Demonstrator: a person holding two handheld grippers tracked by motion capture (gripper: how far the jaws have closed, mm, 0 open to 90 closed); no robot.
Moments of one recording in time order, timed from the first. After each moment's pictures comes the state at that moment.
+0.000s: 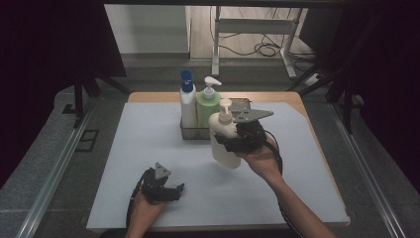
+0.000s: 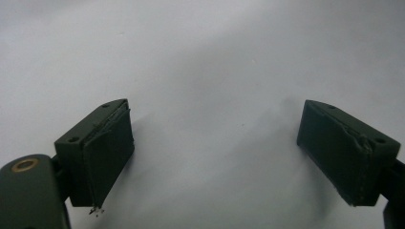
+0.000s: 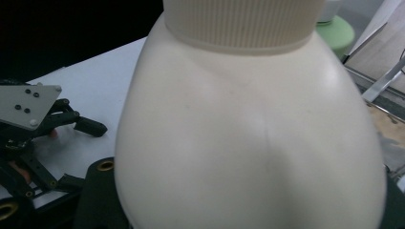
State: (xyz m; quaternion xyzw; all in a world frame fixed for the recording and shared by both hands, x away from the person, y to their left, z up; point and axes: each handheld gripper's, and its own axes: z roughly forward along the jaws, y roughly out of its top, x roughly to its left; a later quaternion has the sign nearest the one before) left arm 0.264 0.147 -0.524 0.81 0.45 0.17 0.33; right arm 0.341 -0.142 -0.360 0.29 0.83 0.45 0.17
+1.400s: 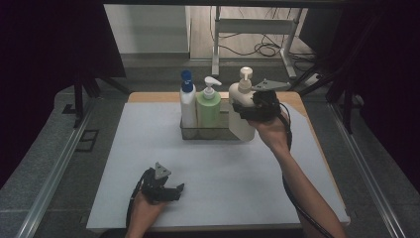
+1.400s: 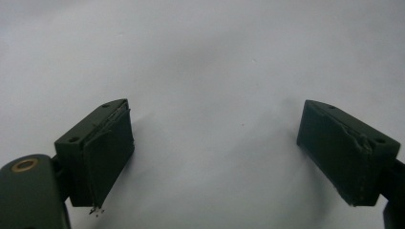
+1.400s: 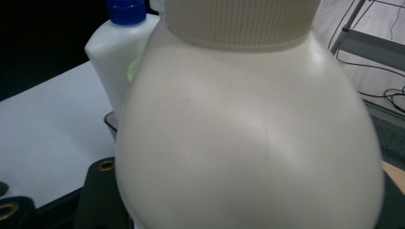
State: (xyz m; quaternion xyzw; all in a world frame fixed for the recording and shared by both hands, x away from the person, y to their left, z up) left arm 0.264 0.147 -0.524 0.81 0.45 0.17 0.33; right arm 0.408 -0.176 -0.333 0.37 0.78 0.44 0.24
